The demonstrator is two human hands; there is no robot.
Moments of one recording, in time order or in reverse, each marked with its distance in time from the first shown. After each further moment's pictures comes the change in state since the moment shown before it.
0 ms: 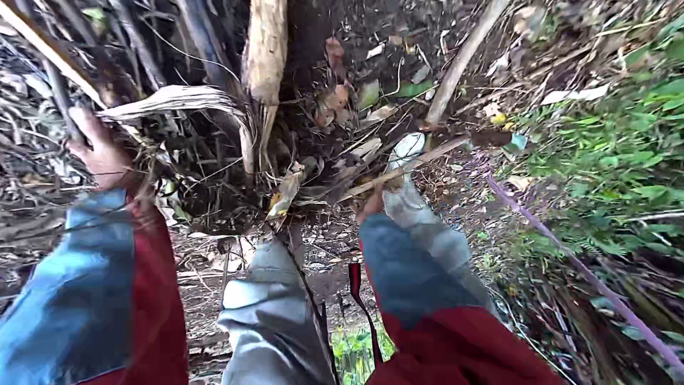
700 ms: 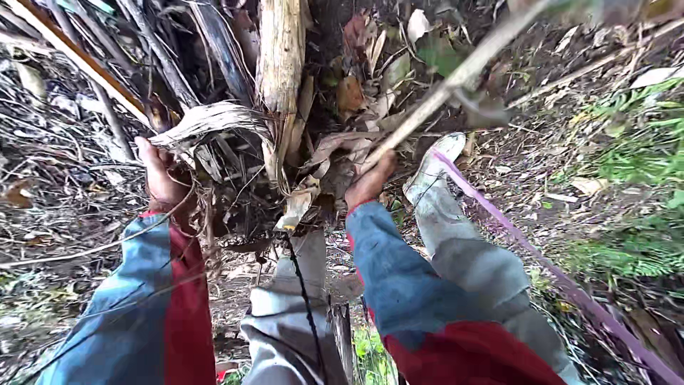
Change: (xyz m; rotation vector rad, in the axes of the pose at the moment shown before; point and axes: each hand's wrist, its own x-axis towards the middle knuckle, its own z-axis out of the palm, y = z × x) left_hand -0.022 -0.004 0.006 -0.416 -0.414 0.042; right_hand -0.046 -0.029 0.122 0.286 -0.148 -0.391
